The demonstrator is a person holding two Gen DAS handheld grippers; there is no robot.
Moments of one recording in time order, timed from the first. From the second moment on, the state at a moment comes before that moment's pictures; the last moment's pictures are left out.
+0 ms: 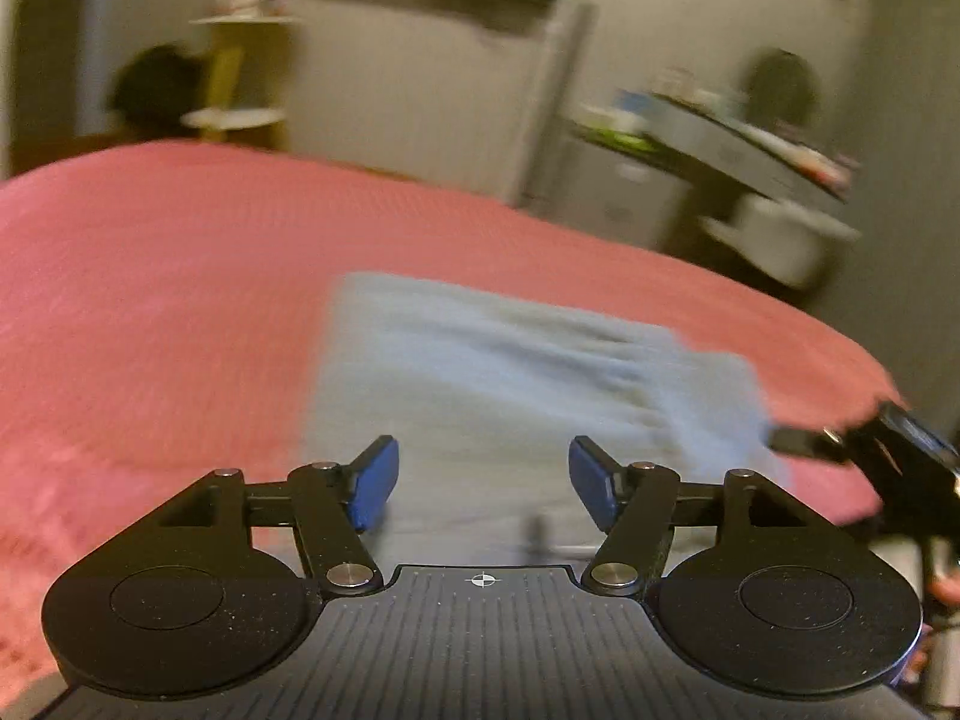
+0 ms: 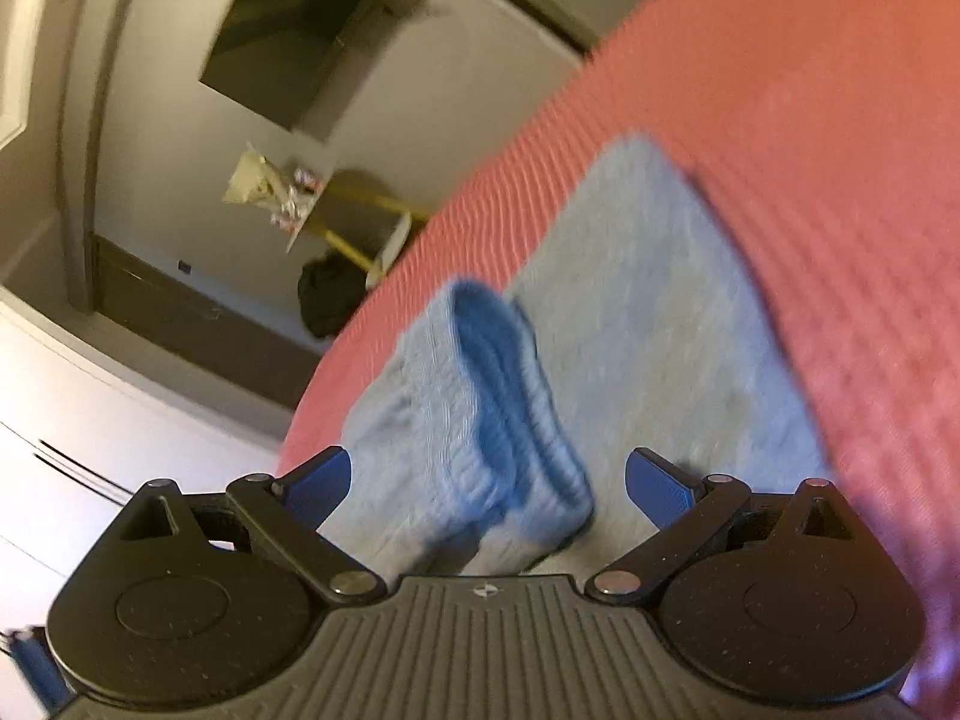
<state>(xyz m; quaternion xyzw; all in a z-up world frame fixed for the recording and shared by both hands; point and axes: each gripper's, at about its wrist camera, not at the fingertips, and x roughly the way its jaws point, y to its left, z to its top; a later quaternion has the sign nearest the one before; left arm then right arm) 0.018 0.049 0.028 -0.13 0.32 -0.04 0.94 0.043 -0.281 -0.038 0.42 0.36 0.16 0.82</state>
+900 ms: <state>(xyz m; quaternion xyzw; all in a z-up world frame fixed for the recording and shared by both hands) 0.018 0.119 -0.018 -0.35 0.28 0.12 0.89 0.111 -0.196 -0.037 0.37 0.42 0.15 0.81</state>
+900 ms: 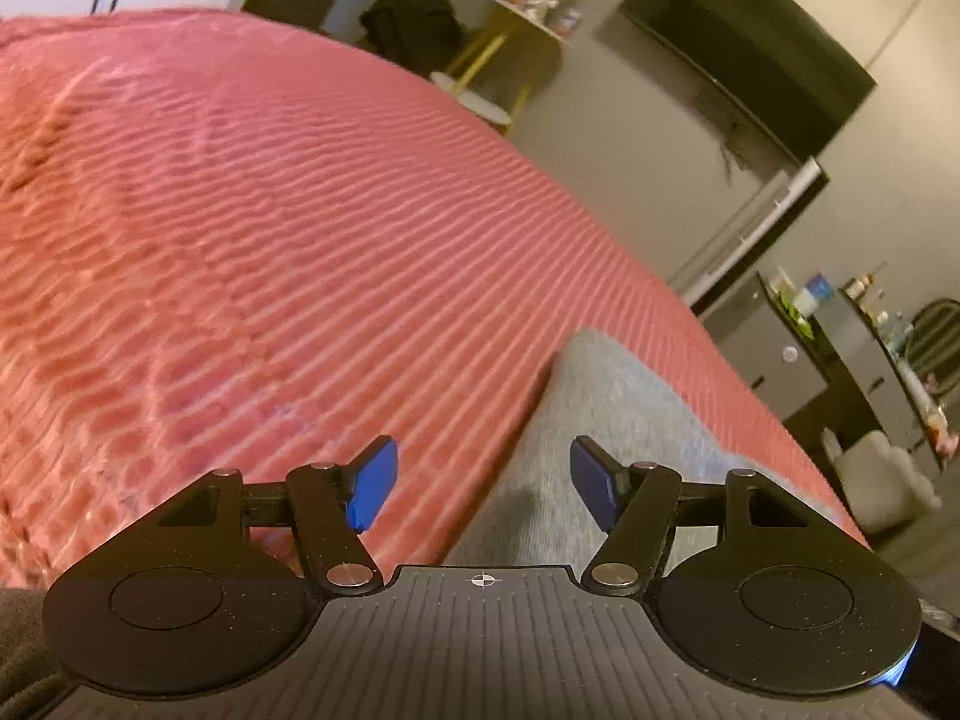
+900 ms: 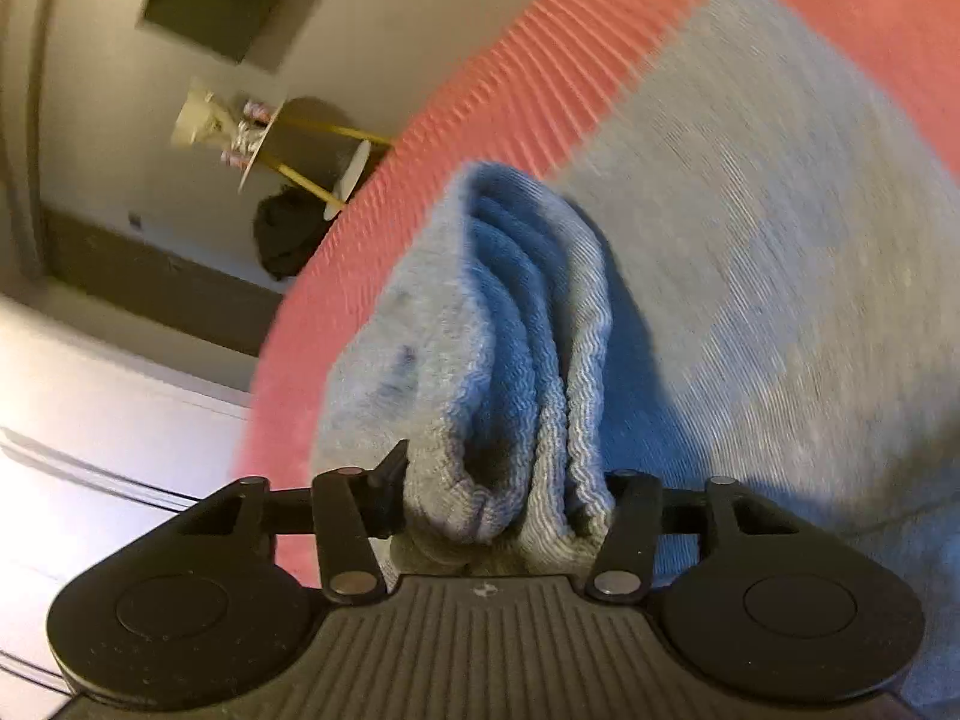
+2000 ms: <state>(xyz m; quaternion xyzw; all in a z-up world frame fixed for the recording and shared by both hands) 0.024 0.057 -0.015 -0.21 0.38 -0.06 0.90 0.086 -0.265 -0.073 0.49 0.39 0.14 0.77</state>
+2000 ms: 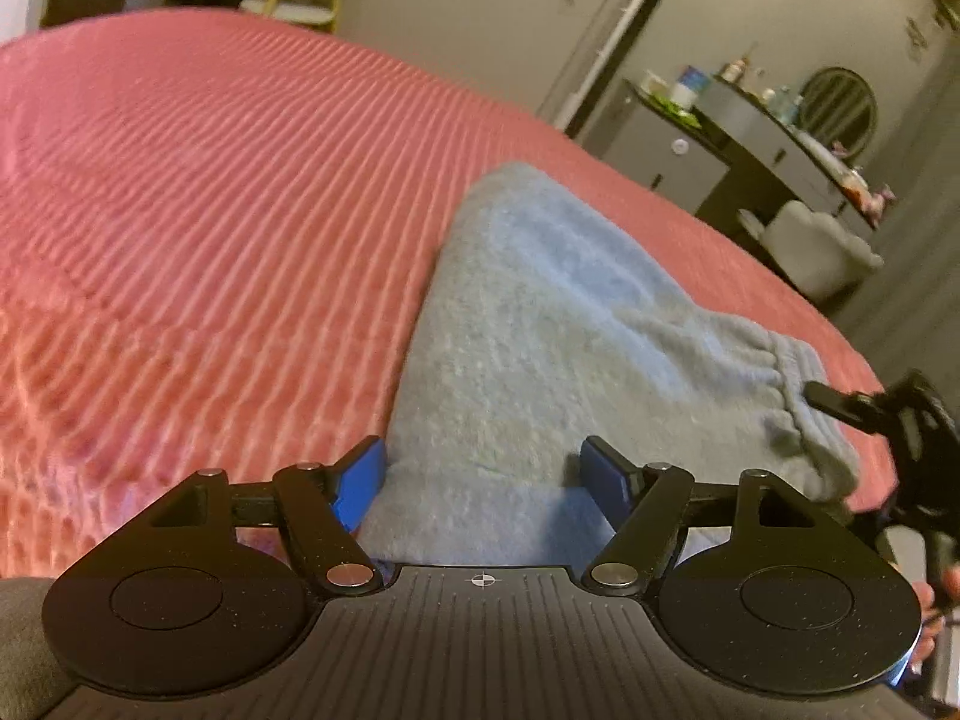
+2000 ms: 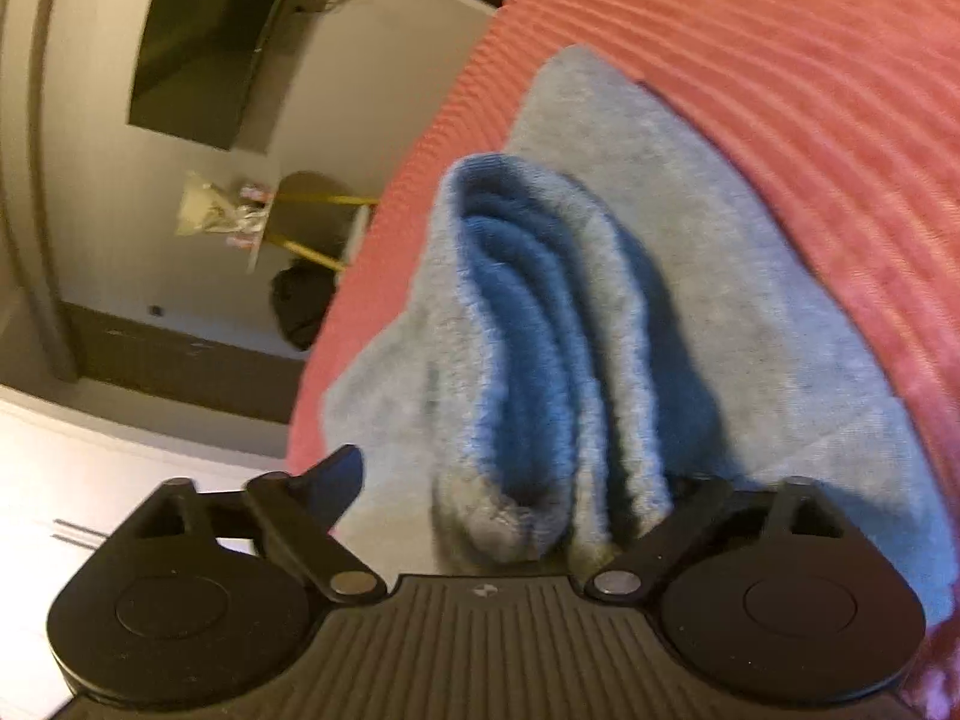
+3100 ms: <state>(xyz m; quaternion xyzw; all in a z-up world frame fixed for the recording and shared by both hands) 0.022 0.056 -0.022 -0.19 0.39 0.06 0.90 0.072 -0.241 0.056 0.41 0.30 0.21 0.83</state>
